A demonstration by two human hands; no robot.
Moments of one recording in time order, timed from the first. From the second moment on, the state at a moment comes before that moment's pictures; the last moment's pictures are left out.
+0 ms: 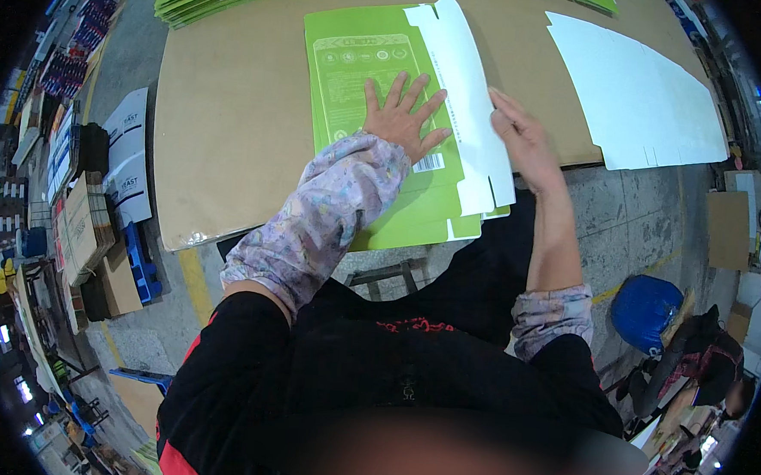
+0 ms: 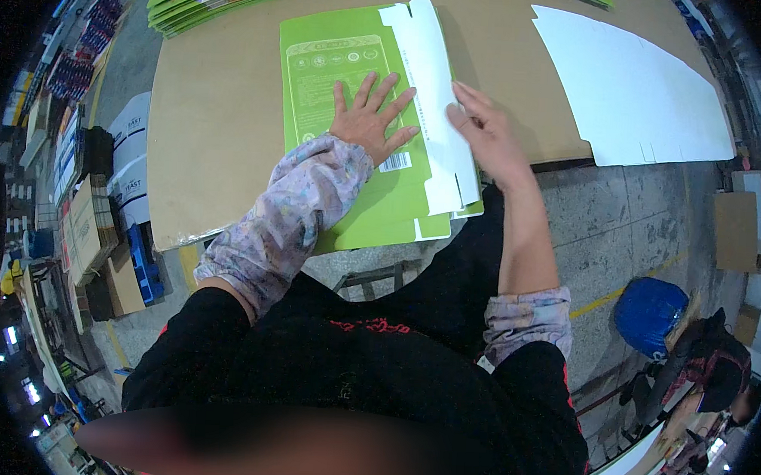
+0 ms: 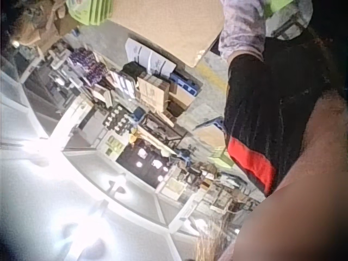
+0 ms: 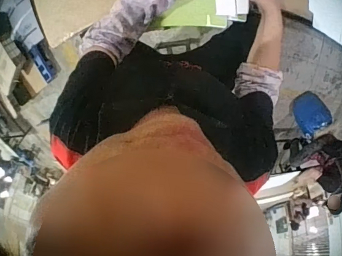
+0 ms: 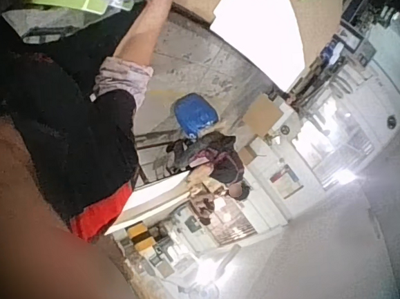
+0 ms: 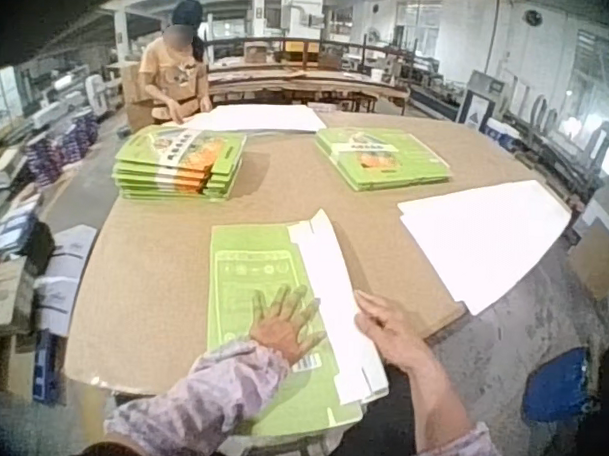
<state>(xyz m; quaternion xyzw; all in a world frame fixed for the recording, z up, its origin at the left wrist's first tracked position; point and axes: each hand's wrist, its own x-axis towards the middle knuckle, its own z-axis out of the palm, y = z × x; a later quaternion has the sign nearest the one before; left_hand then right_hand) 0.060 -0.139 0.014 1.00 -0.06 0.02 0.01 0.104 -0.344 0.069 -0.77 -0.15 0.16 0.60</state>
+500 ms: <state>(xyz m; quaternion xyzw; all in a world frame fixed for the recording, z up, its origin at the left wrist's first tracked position) 0.147 -0.114 0.005 1.00 -0.09 0.03 0.00 0.018 -0.313 0.028 -0.92 -0.34 -0.02 0.17</state>
